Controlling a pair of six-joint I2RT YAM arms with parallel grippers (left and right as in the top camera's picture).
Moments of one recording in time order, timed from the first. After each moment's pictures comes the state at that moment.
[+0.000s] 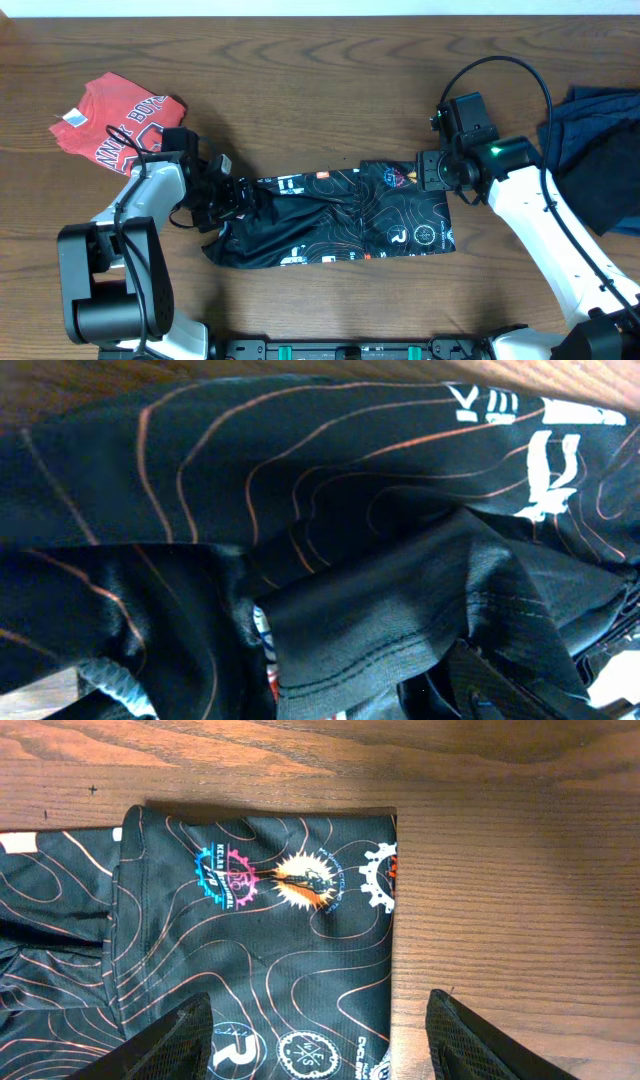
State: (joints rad) left arm 0.09 1.73 0.92 -0.78 0.46 -0.17; right arm 0.30 1.48 1.14 -0.88 0.05 0.26
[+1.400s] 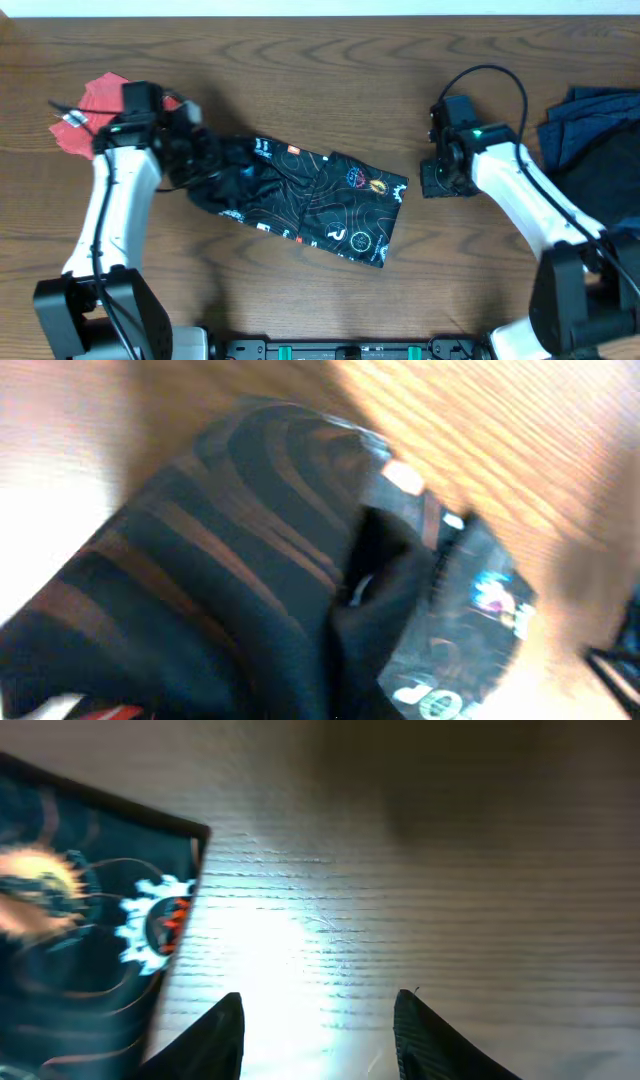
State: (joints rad) left arm 0.08 1.59 1.19 -0.88 0.45 -0.33; right arm 0.26 1.71 1.14 -0.89 0.05 0.25
